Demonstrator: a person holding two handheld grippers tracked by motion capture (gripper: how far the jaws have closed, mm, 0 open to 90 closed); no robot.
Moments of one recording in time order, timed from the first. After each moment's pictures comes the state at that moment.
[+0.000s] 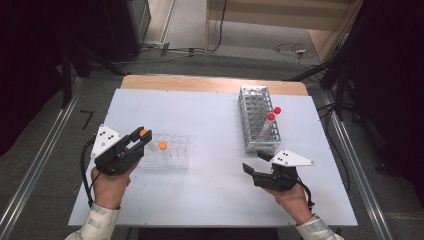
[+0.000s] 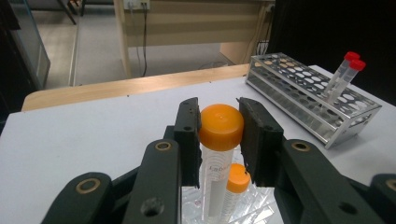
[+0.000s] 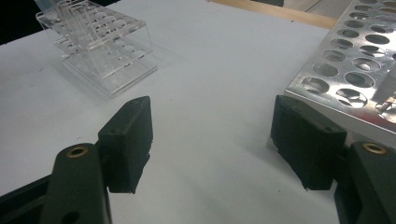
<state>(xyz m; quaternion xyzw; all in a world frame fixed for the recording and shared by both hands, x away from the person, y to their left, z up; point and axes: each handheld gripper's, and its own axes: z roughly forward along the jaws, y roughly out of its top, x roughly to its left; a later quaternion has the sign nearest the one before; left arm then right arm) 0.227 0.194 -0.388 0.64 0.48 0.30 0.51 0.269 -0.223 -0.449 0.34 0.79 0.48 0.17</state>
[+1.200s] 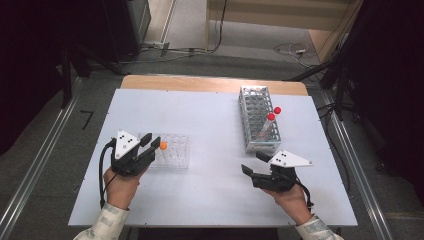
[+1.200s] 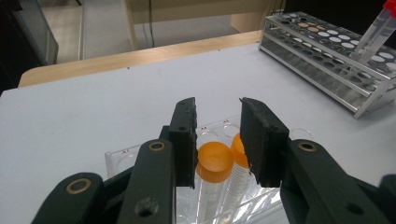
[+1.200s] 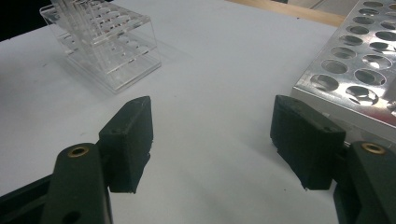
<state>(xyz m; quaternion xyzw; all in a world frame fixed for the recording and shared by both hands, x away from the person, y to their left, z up) 0.238 0.177 -0.418 0.67 0.49 0.31 0.46 0.267 -0.221 -0.451 0.33 0.80 0.48 0.17</state>
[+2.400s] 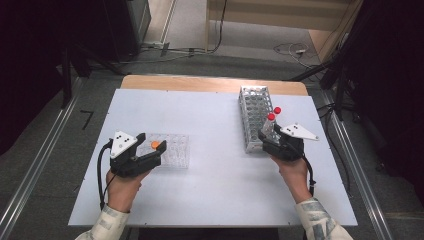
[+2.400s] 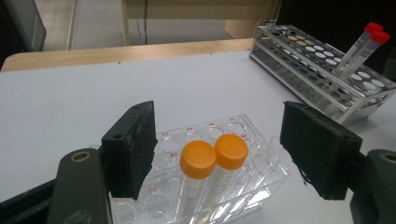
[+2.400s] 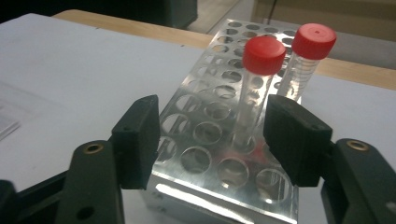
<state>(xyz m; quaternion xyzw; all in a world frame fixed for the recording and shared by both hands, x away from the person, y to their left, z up) 0.233 0.175 -0.413 0.65 0.52 0.28 0.48 0.339 -0.237 -0.438 0.44 0.73 0.44 0.28</state>
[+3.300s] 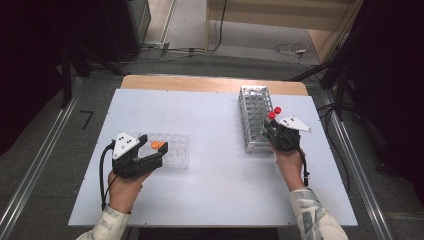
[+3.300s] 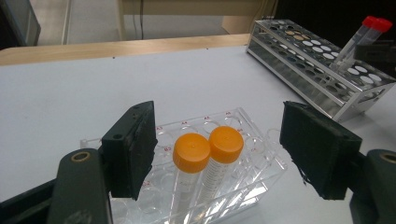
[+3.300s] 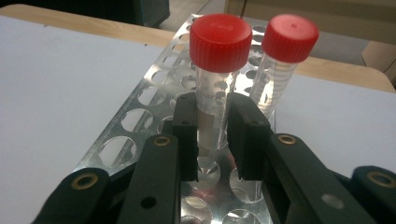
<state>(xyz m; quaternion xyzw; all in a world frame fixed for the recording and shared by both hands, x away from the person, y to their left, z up) 0.234 0.173 -0.418 0.66 0.52 0.27 0.48 0.369 -0.234 -0.448 0.47 0.71 0.42 0.32</state>
